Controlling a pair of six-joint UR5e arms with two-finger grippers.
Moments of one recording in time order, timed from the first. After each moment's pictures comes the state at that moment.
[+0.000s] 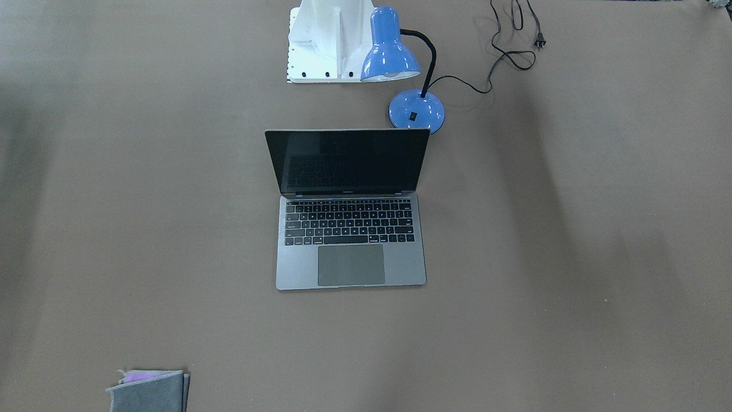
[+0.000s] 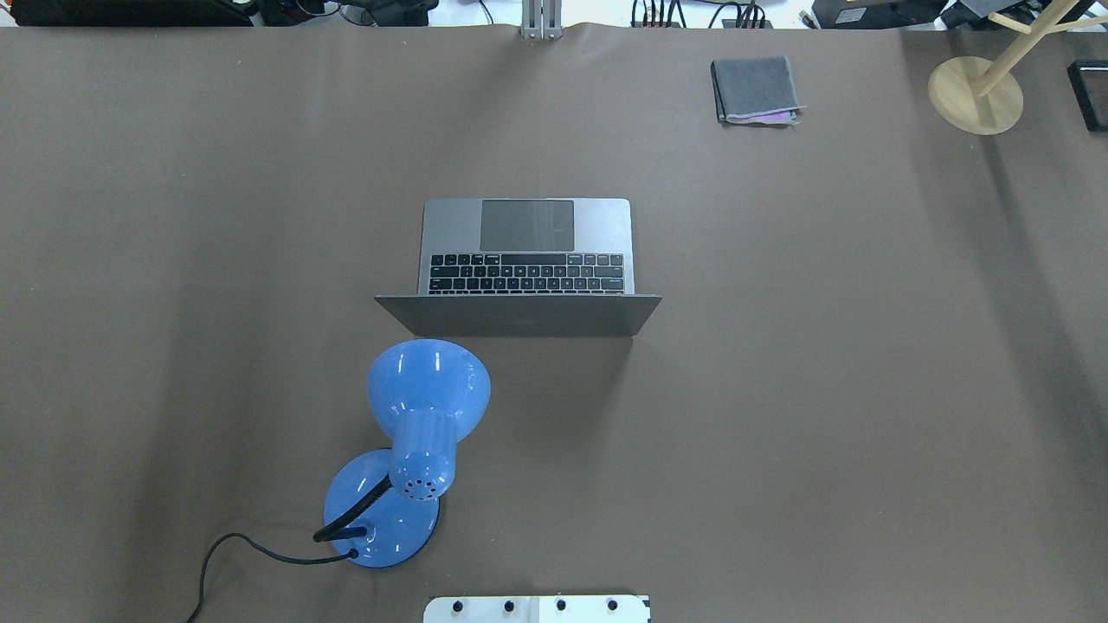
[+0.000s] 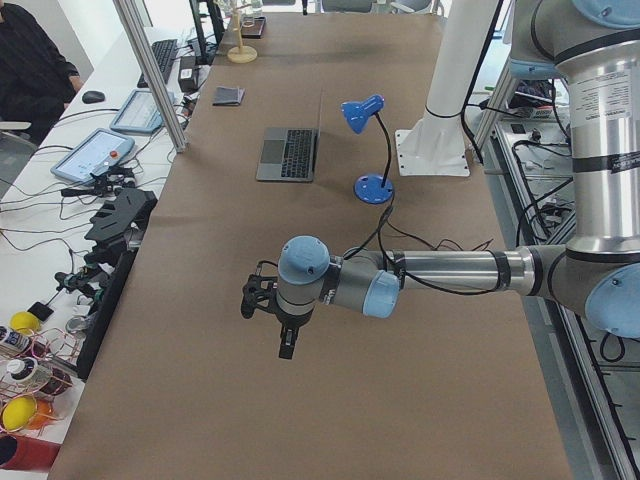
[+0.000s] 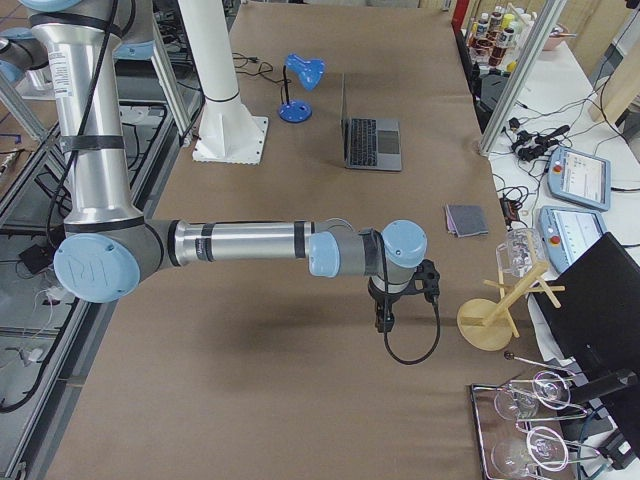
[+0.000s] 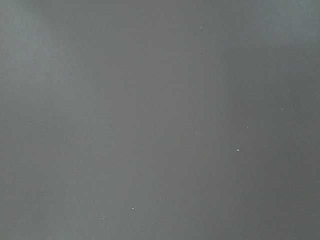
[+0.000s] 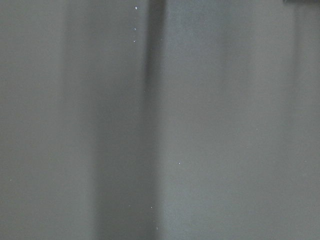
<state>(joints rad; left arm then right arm) -1.55 -1.40 -1.71 -1.86 -2.33 -0.12 1.51 -1.49 1.55 -1.58 2.41 -0.01</state>
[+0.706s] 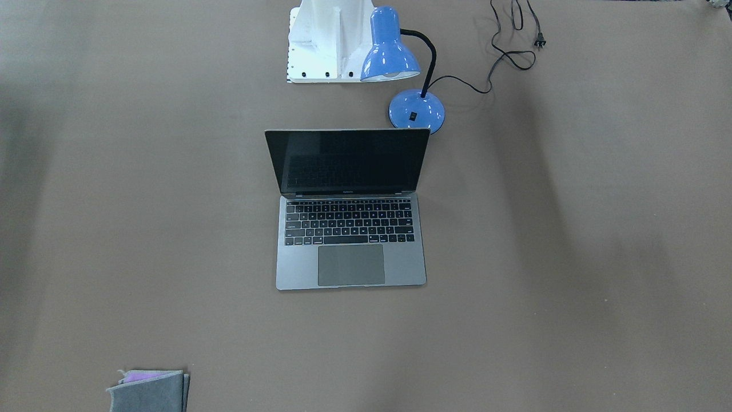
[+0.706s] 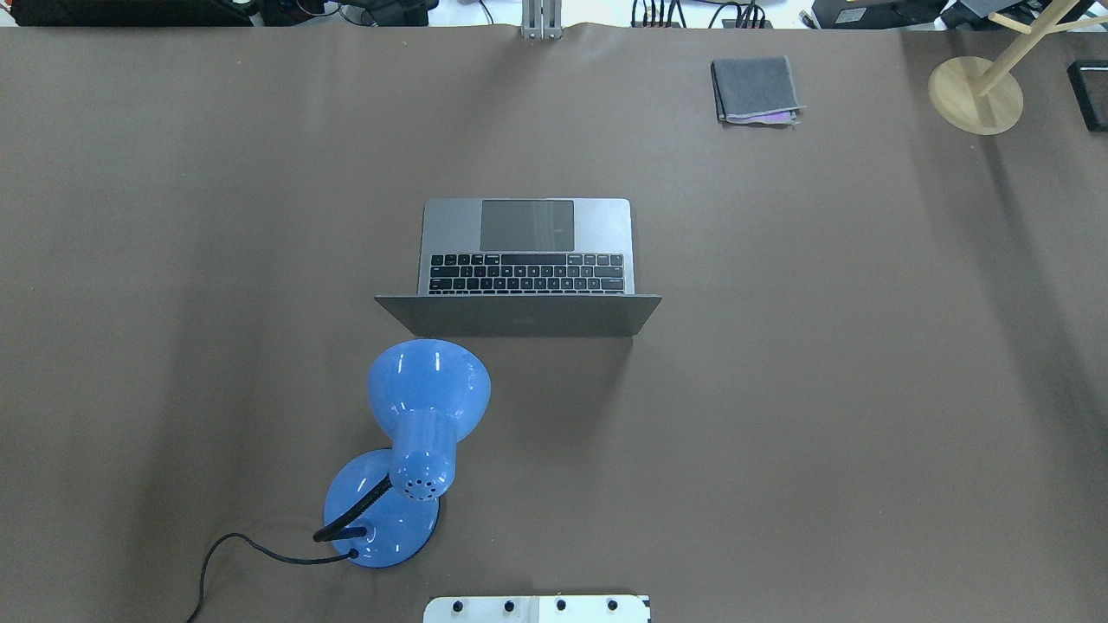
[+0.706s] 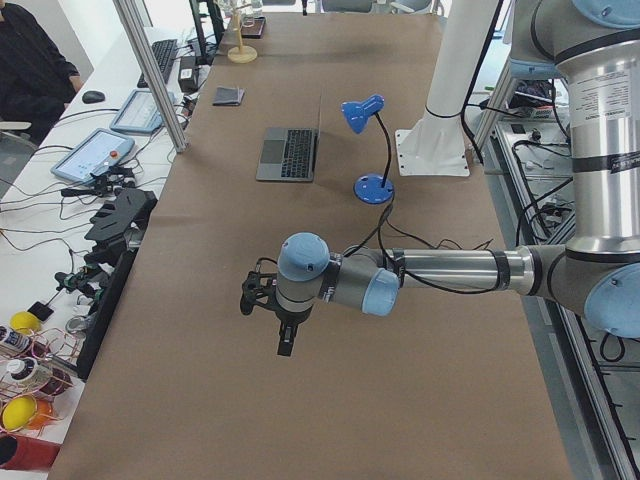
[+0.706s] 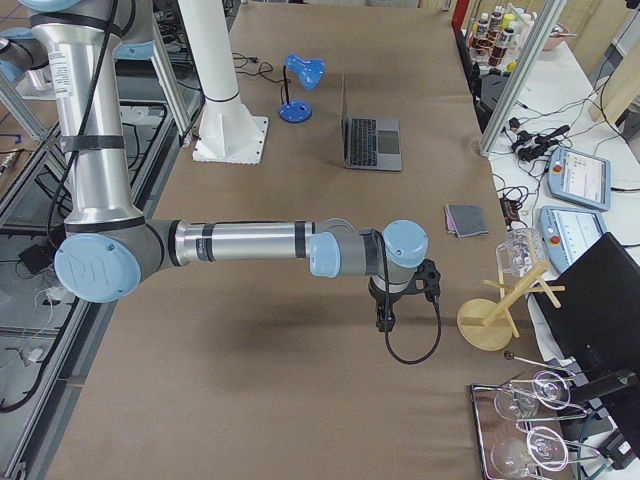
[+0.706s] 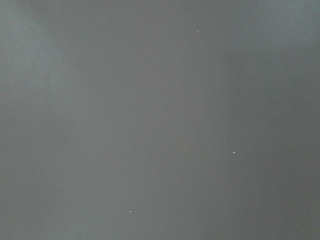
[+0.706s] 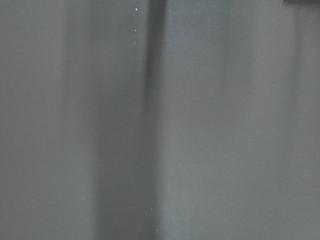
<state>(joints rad) -1.55 -1.40 -1.72 -1.86 -2.33 -0.12 1.51 -1.49 1.55 -1.57 2.41 -0.01</state>
